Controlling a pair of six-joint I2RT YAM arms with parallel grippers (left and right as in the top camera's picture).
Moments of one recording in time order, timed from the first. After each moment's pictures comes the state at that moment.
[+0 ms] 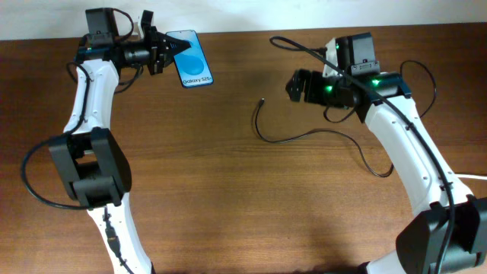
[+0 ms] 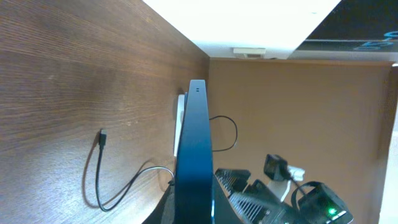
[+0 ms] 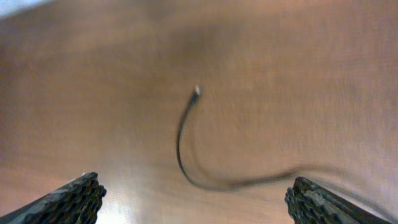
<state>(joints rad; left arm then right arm) 0.10 2.30 2.06 -0.60 1.21 -0.70 0.17 1.69 1.50 -0.73 -0.27 0.36</state>
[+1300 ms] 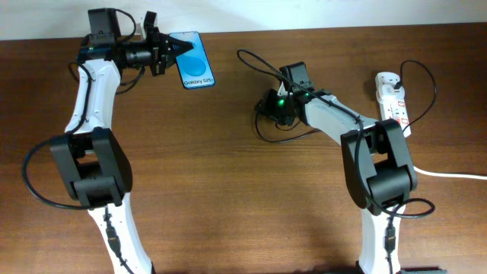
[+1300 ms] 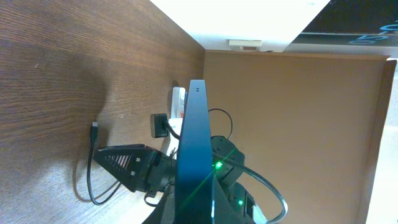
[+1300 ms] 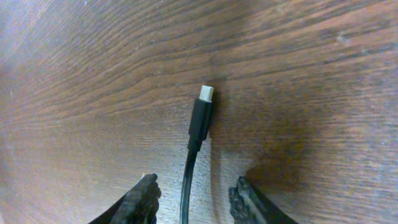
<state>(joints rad) 0.10 2.30 2.06 -0.62 1.24 -0.70 0.30 2.19 1.46 -0.28 -0.39 0.74</state>
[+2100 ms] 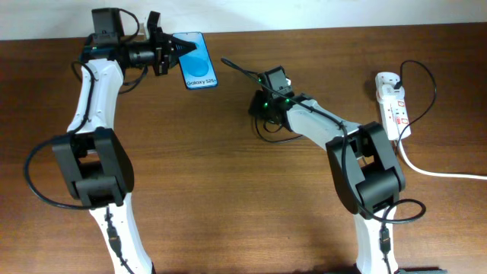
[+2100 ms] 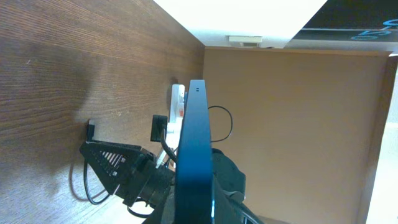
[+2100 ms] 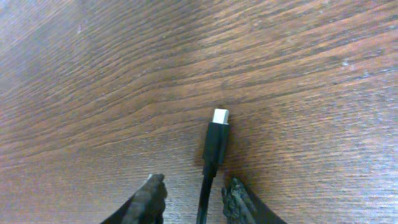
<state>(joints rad) 0.09 2.30 2.06 -0.62 1.24 -0.70 0.41 2.20 1.48 -0.27 -0.06 0.79</state>
